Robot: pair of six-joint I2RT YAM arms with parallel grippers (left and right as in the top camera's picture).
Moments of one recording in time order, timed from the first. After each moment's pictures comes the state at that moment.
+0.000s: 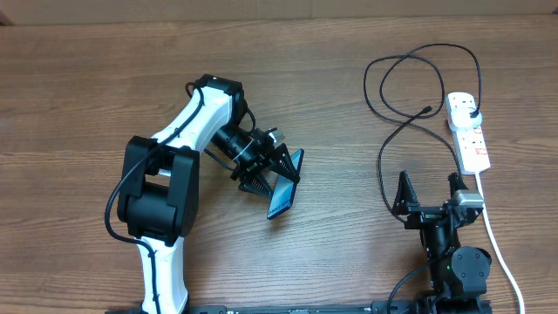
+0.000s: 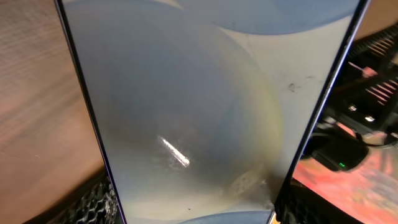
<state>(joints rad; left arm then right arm) -0.30 2.16 1.60 -1.59 0.97 0.07 0.05 0.01 0.02 -0.03 0.03 0.15</state>
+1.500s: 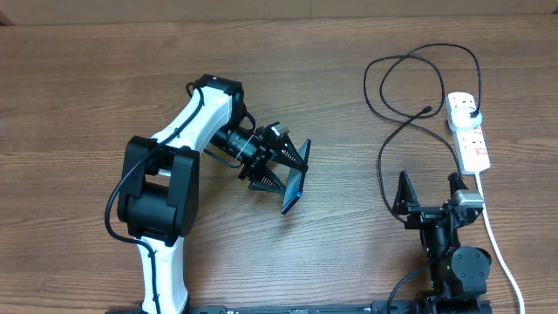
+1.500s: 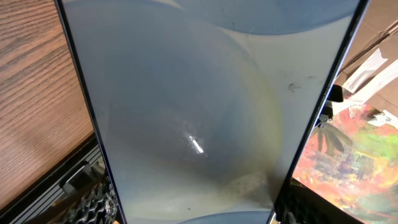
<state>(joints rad) -0.29 2.16 1.60 -1.64 1.18 0.11 0.05 0.01 0.02 -0.03 0.03 0.15</state>
